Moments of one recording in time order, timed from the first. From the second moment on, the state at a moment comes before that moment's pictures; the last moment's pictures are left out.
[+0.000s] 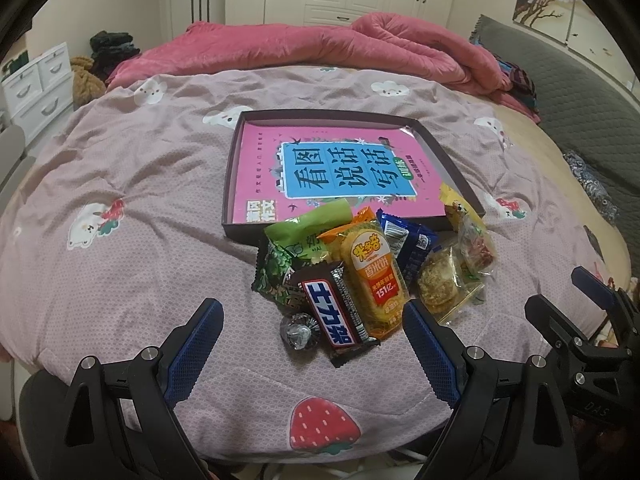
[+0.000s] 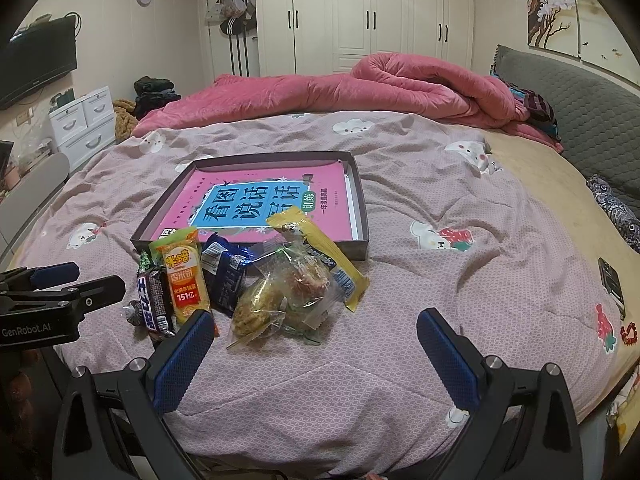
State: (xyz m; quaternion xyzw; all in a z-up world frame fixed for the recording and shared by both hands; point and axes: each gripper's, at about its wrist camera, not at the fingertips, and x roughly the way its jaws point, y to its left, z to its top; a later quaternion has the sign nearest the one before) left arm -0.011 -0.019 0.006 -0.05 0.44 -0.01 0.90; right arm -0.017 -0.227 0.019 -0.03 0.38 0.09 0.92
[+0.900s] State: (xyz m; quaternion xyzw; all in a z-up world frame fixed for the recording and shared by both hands) left arm -0.012 -0.021 0.004 -0.05 0.44 -0.01 0.89; right arm -0.017 -0.227 0.019 -0.03 0.38 0.09 0.92
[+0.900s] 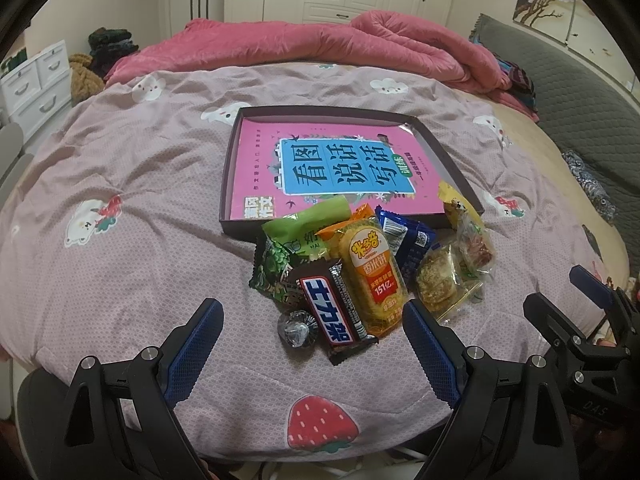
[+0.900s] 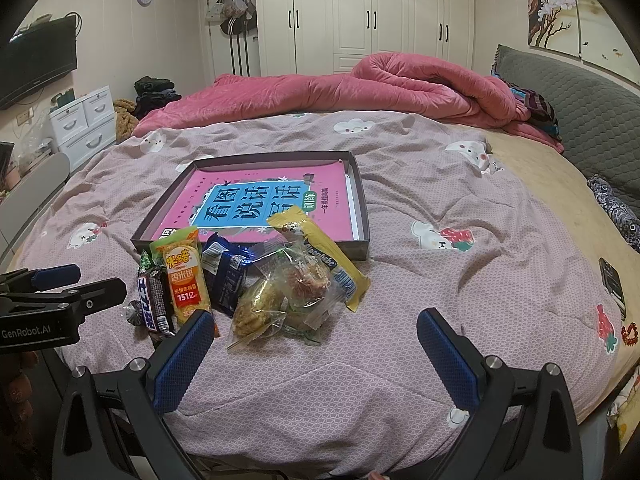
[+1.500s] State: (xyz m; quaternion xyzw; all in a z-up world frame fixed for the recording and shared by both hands) left arm -0.005 -0.007 -0.007 -0.08 0.47 -0.01 0.88; right arm -0.012 -0.228 0.016 -0.02 0.38 0.10 0.92
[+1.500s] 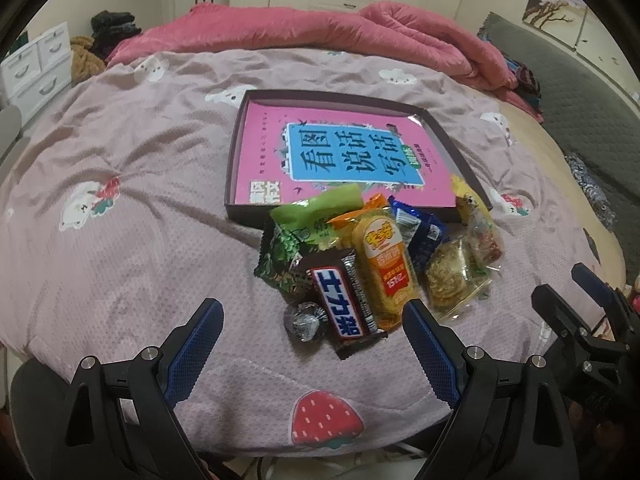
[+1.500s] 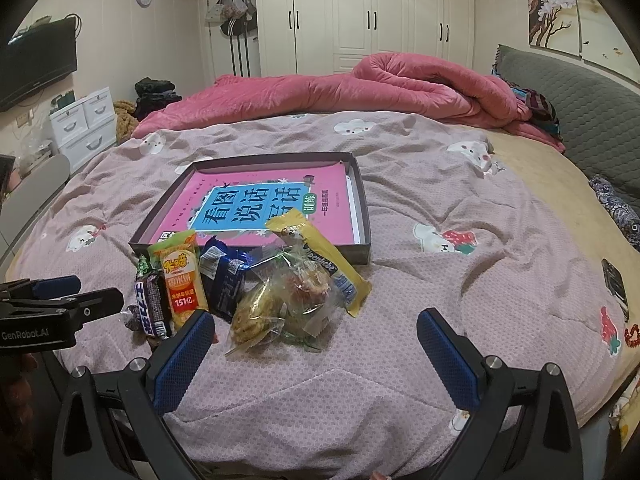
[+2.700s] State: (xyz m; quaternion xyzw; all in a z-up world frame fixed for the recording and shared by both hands) left arm 0.026 0.033 -0.064 -0.15 0.55 -0.03 0.82; right arm 0.014 -0.233 -0.004 -0.01 0.41 0.10 0.91
